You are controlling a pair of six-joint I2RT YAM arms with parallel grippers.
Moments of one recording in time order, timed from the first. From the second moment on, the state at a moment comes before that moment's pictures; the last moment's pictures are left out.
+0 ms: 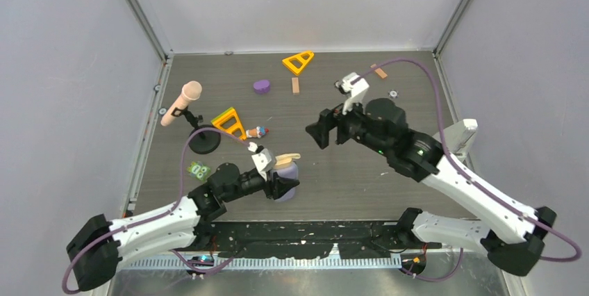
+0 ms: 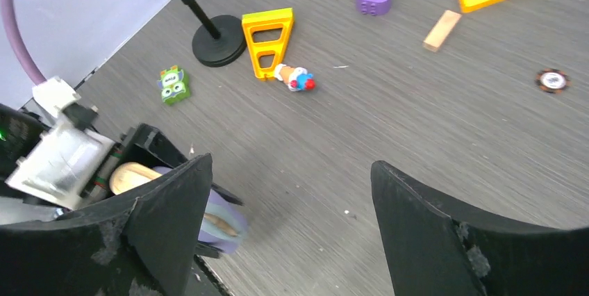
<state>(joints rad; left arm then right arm) -0.94 0.84 0.20 0.57 0.19 -0.14 0.89 1.07 1.16 -0.40 0.09 0.26</state>
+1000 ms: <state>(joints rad) -0.87 0.82 0.90 -0.64 0.40 -0.63 1.49 0.82 0.40 0.34 0.27 -0.12</state>
